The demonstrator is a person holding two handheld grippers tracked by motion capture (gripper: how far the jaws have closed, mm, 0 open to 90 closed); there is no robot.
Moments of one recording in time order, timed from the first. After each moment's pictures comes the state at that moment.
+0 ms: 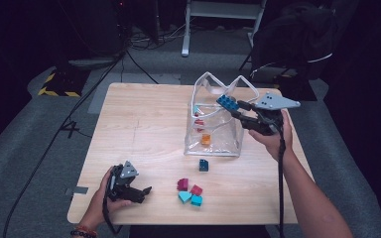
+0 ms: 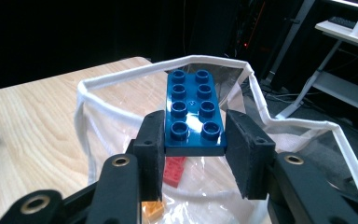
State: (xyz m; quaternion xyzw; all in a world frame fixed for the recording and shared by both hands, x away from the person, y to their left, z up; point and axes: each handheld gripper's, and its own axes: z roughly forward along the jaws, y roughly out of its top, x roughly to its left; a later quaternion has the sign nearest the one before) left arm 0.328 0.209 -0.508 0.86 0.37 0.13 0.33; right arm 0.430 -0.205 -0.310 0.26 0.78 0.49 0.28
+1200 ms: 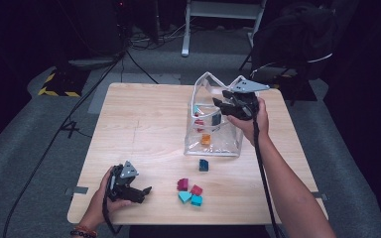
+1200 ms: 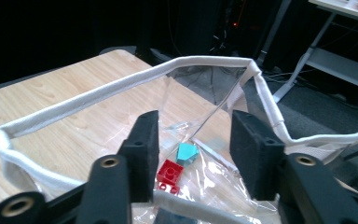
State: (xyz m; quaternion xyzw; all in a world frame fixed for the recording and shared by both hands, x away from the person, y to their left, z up) left arm 0.328 0.209 -0.508 0.86 0.37 0.13 0.33; right arm 0.479 -0.161 -0.322 0.31 0.78 0.46 0.28
